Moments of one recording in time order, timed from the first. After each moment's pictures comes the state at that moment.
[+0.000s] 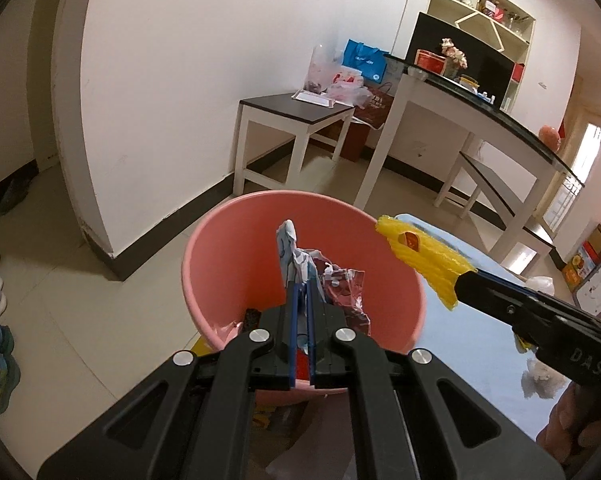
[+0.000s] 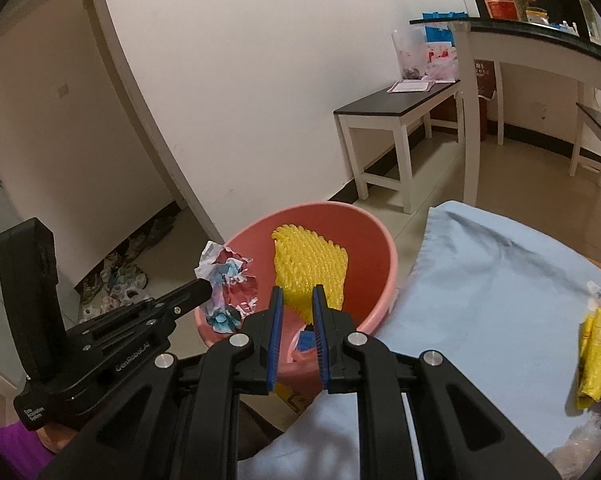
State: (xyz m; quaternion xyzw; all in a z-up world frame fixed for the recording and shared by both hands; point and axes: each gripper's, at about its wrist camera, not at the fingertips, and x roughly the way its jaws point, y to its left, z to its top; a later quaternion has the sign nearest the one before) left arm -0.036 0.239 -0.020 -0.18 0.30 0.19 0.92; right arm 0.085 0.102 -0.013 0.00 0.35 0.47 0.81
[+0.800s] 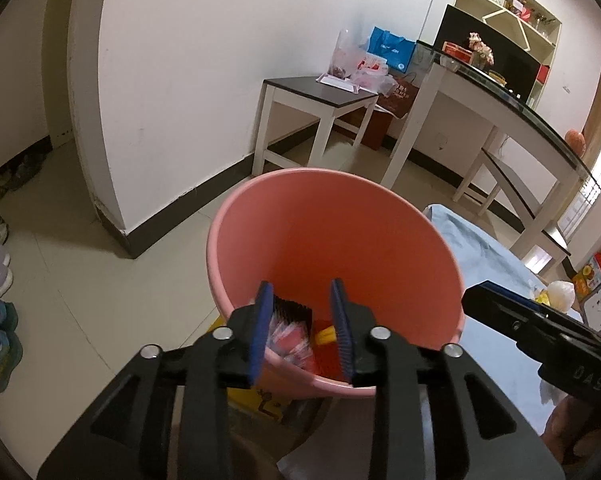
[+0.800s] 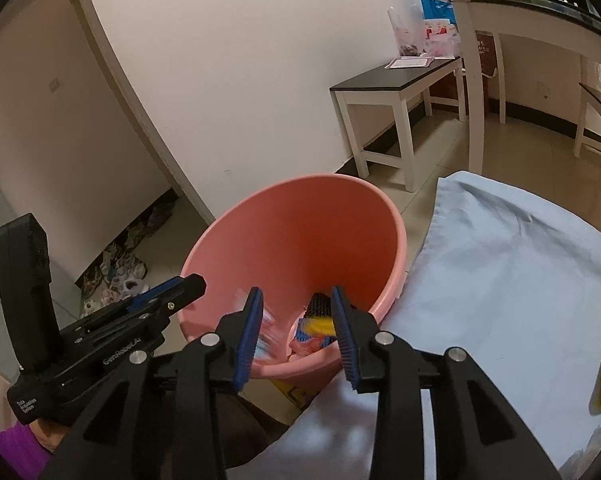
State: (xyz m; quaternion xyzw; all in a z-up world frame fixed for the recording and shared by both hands) left arm -0.034 0.263 -0.039 -0.20 0.32 0.22 0.90; right arm 0.097 0.116 -0.036 0.00 0.39 0.46 0.80
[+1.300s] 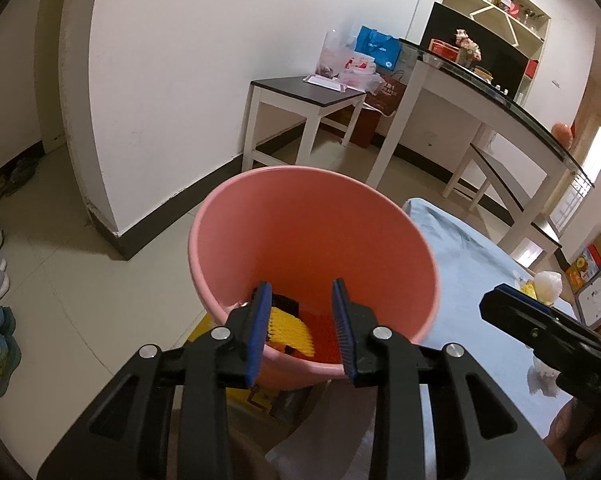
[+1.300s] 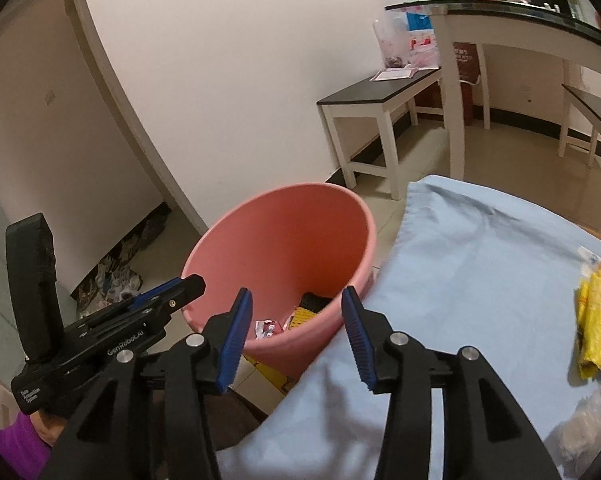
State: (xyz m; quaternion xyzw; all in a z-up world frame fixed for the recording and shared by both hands) left arm -0.039 0.243 -0.029 -0.20 0.33 0.20 0.90; right arm 0.085 0.080 -0.025 0.01 0.37 0.44 0.82
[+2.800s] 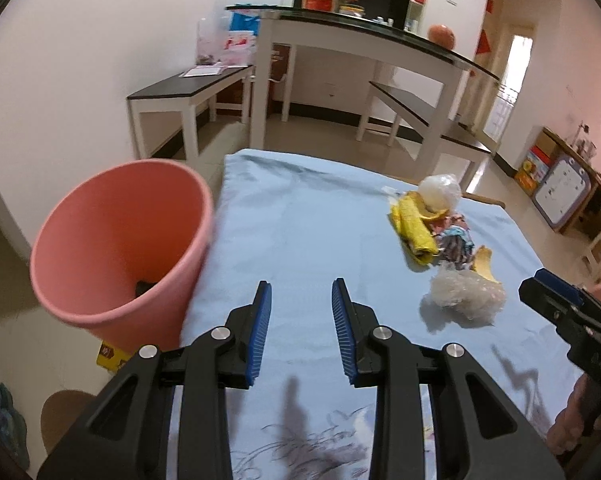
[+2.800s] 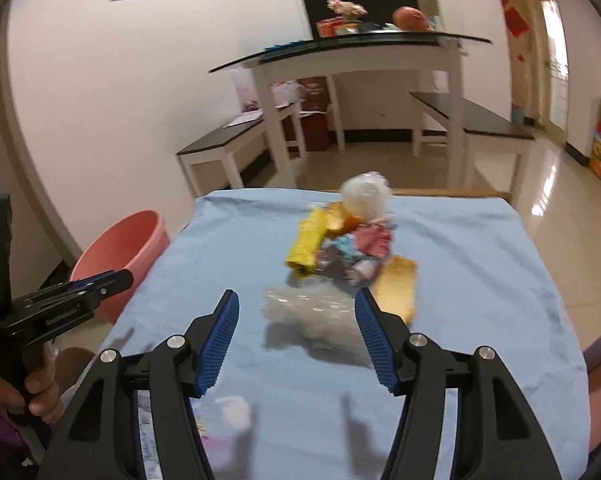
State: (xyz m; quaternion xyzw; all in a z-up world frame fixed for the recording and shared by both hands) left arm 0.011 0.072 -0.020 -0.09 0.37 0.05 0.92; right arm 0.057 -0.159 -0.035 0.05 0.33 0.22 0.92
